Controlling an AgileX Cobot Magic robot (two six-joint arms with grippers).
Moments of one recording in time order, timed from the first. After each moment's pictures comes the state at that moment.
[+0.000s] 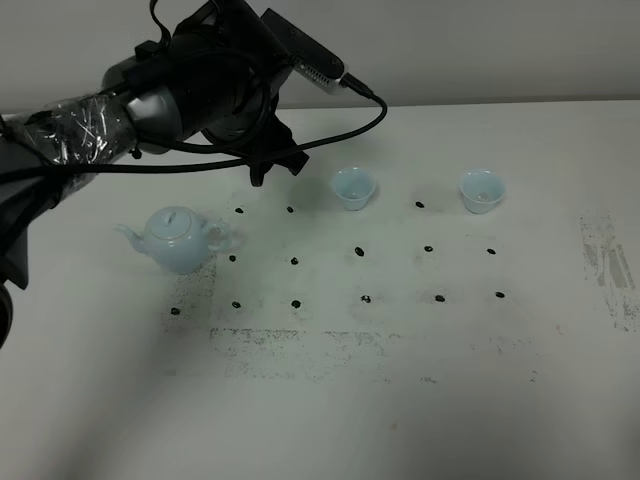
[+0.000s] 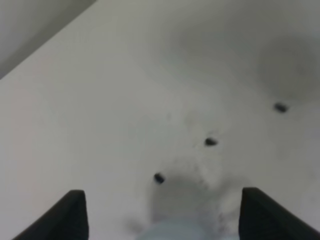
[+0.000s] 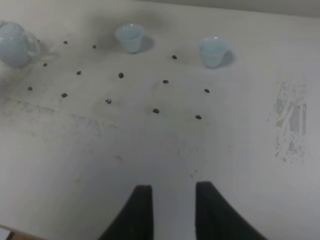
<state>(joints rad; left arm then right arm) -0.60 2.12 -1.83 0.59 0.96 -0.22 -0.02 -0.01 -0.53 0.27 1.12 -0.20</state>
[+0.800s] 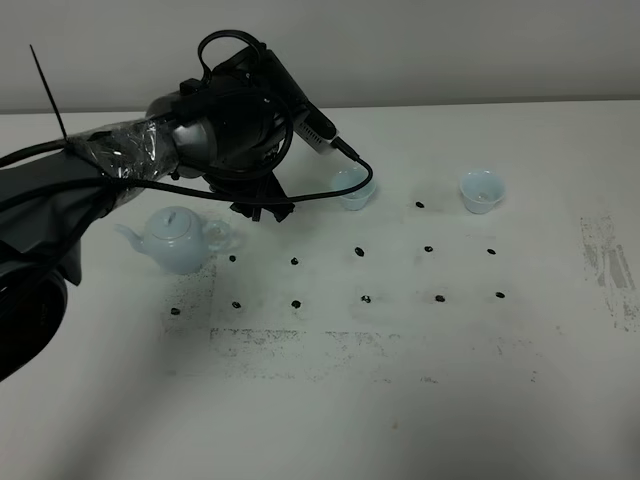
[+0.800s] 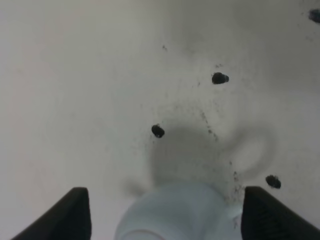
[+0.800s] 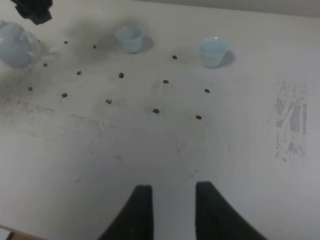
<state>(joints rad) -0.59 2.24 -1.83 0.61 1.05 -0.16 -0.02 -0.01 -0.53 0.27 1.11 -0.20</state>
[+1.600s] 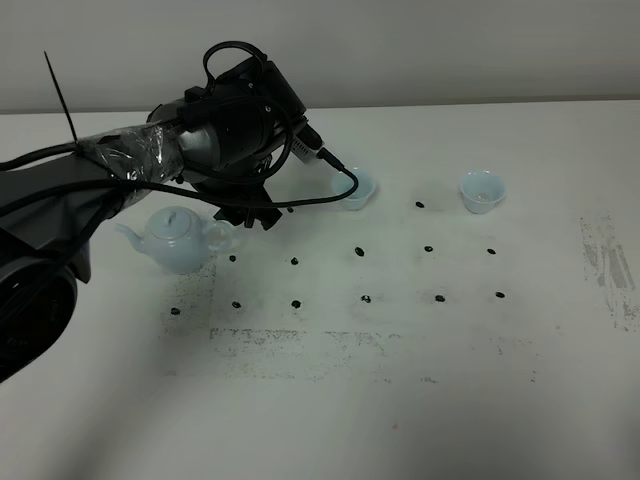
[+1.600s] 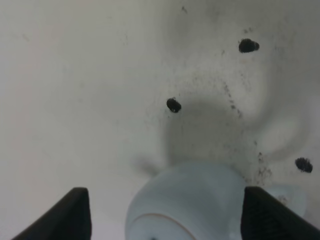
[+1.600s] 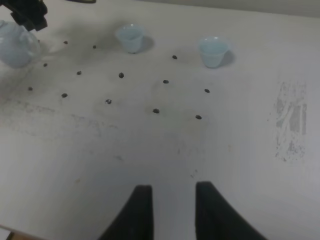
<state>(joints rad) -0.58 2.27 -1.83 0.65 1.11 -0.19 -0.02 -0.01 -0.53 0.27 1.11 -0.20</state>
